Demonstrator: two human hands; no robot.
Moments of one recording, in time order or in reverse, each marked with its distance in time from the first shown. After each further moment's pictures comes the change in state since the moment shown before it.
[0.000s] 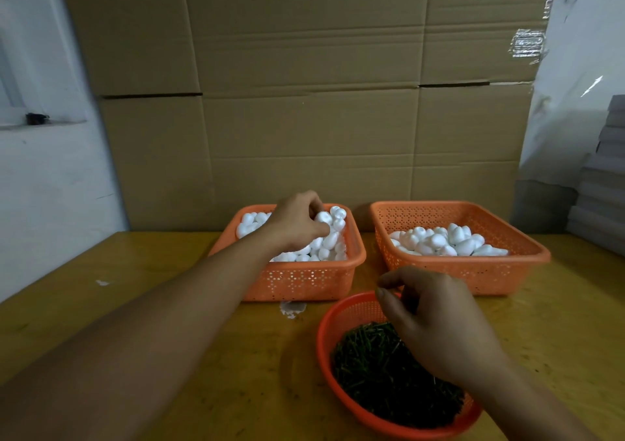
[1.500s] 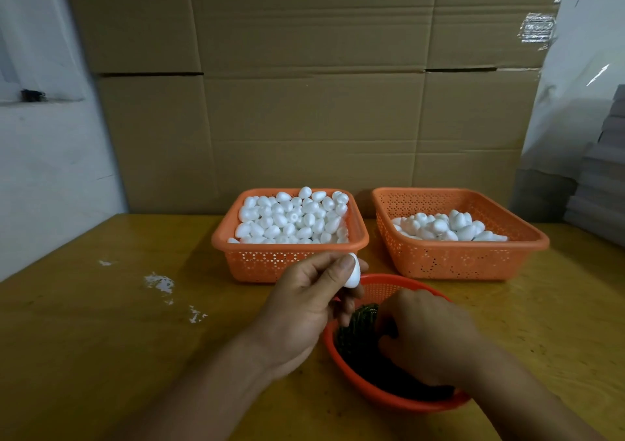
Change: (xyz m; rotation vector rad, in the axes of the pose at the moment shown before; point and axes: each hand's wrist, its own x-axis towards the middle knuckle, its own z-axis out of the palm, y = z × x) left_hand -0.154 0.029 0.032 -1.068 -0.180 -0.054; right_hand -0.007 -0.007 0.012 -0.495 -0.526 0.022
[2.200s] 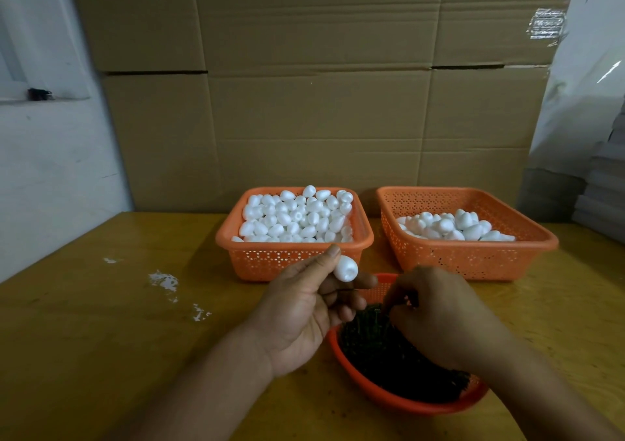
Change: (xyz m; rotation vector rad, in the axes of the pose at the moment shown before) left_hand 0.002 0.010 -0.002 -0.263 0.051 -0.211; right_hand -0.003 0.005 -0.015 0.281 0.215 0.007
